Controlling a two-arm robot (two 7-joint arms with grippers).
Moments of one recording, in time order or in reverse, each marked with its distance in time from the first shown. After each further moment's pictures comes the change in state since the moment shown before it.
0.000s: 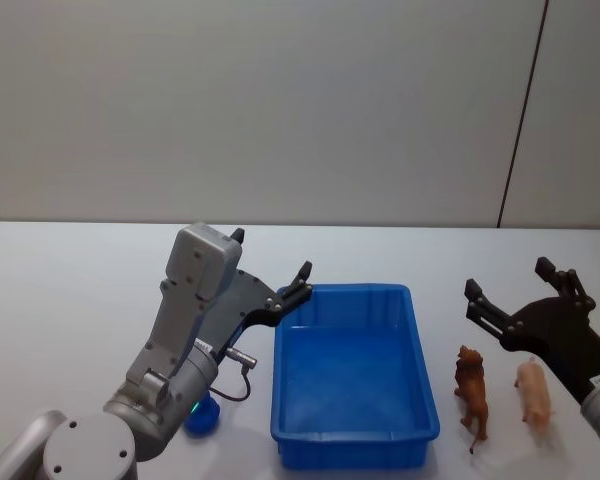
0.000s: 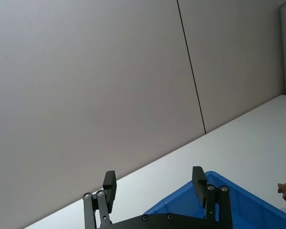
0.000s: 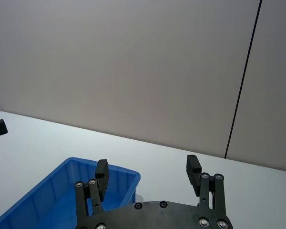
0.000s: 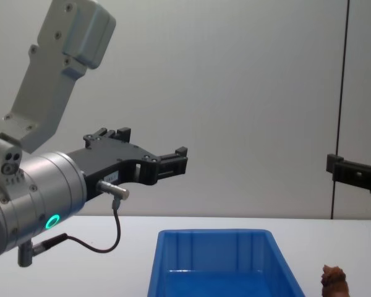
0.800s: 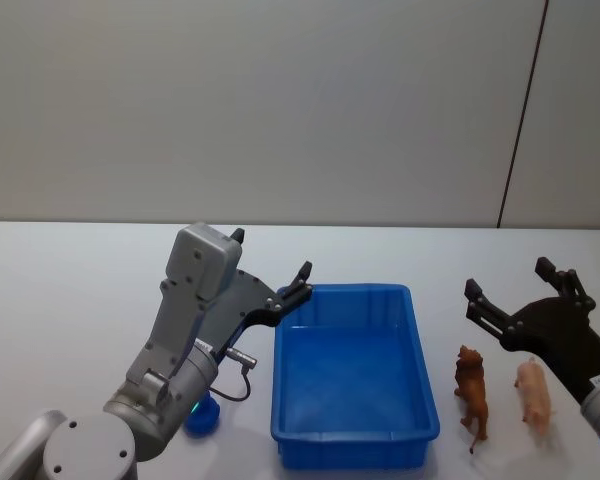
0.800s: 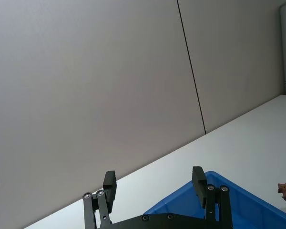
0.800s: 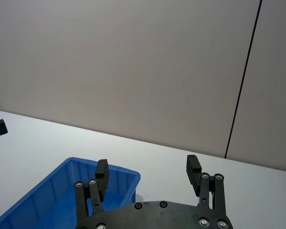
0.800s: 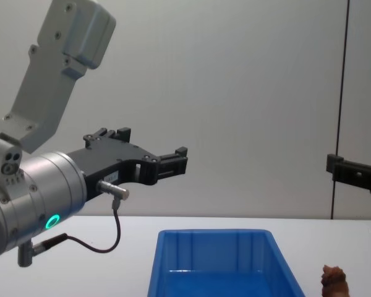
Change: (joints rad) left arm 0.000 0.000 0.000 0.000 0.000 0.000 0.000; right arm 0.000 0.000 0.000 0.000 0.000 0.000 0.000
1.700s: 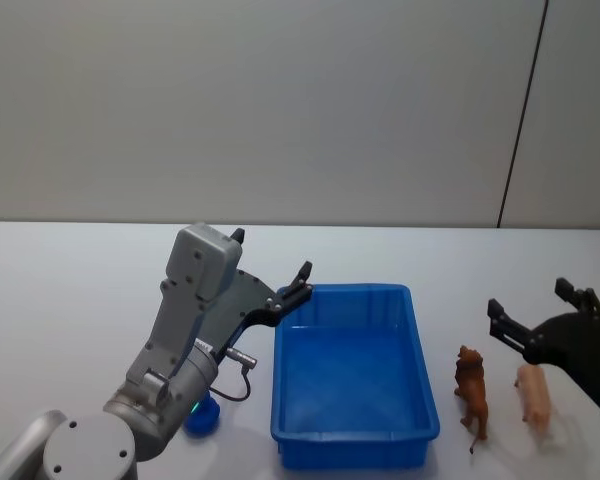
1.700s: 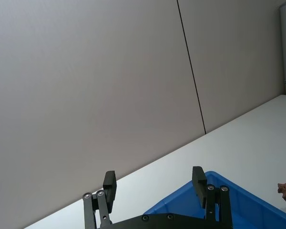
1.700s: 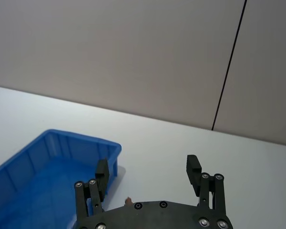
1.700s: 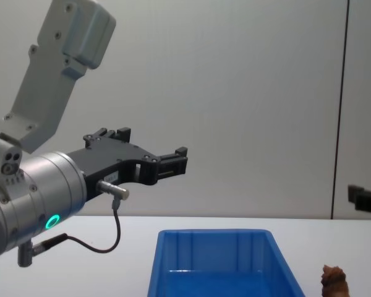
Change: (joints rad) left arm 0.000 0.000 0.000 0.000 0.000 0.000 0.000; right arm 0.017 0.033 0.035 0.039 0.021 0.108 0.022
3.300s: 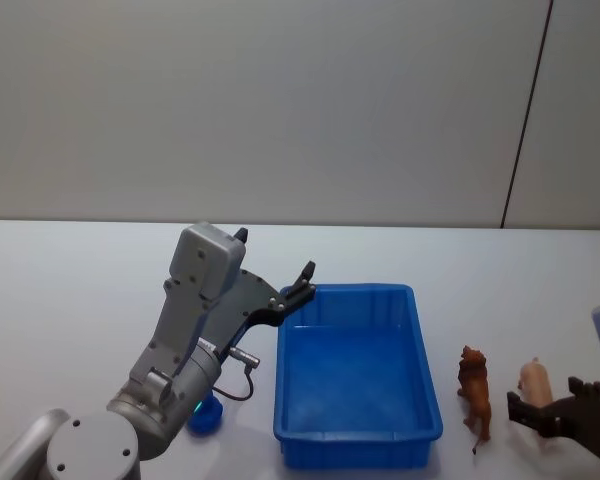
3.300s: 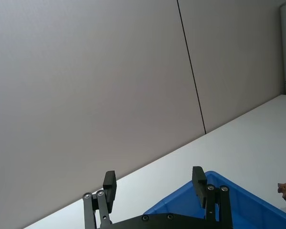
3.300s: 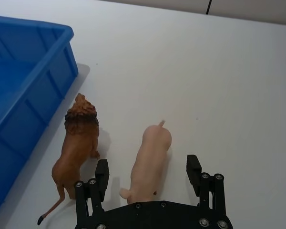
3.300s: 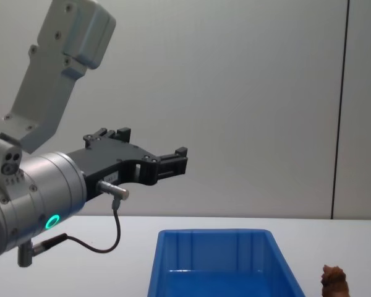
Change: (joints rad) left arm 0.000 0.000 0.000 0.000 0.000 0.000 0.000; right arm 0.068 -0.023 0.001 0.192 -0.008 0.322 0.006
